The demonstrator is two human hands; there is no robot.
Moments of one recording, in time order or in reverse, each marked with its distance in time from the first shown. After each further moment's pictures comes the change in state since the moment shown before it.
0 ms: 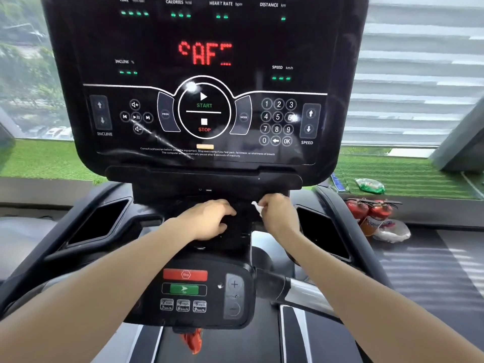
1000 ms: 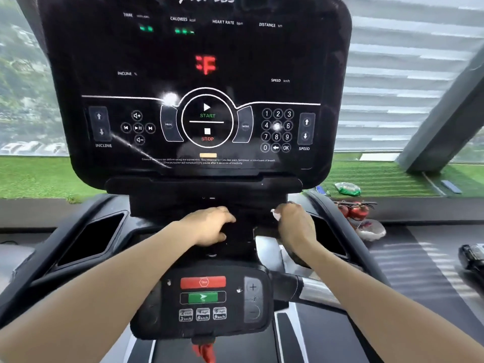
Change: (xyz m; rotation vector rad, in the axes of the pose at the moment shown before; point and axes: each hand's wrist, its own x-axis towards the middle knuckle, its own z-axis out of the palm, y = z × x) left_hand -0.003 -0.015 -0.008 0.067 -0.057 0.106; right_hand -0.021 0.003 -0.013 -0.312 0.081 0.058
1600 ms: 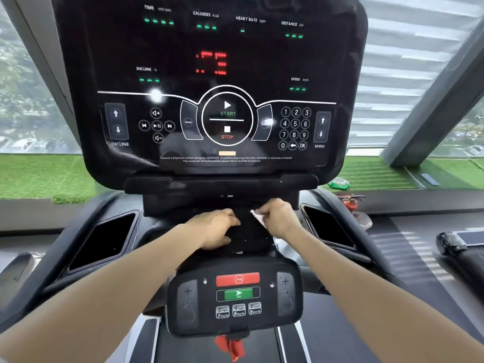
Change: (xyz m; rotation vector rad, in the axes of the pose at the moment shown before) left_hand -0.015 -0.032 0.008 0.022 -0.018 0.115; right_hand 0.003 -0.058 0.019 0.195 -0.193 0.010
